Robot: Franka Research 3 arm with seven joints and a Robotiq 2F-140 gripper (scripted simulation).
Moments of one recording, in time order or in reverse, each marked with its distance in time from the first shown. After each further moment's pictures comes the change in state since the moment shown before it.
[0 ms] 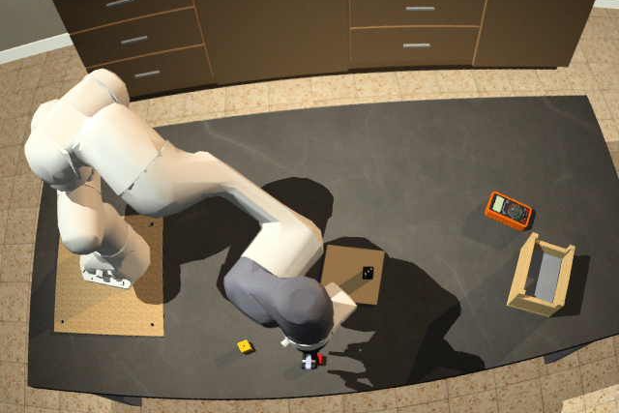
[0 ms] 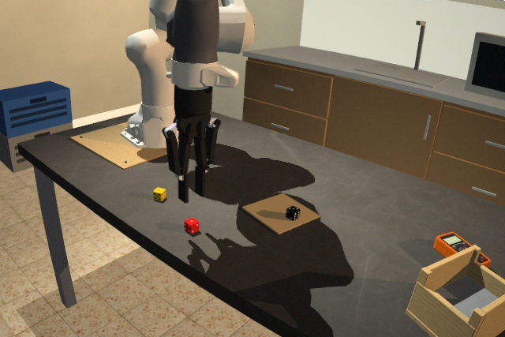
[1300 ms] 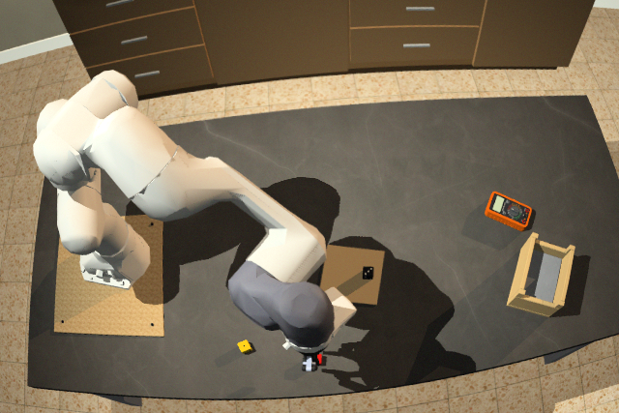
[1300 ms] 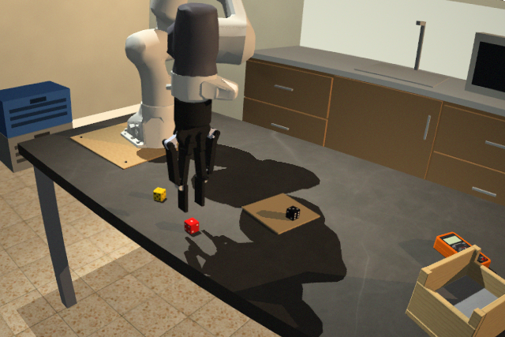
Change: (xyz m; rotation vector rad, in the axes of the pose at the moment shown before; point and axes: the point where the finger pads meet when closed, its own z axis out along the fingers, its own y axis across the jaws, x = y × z) arm -0.001 0.000 0.024 0.000 -0.006 0.002
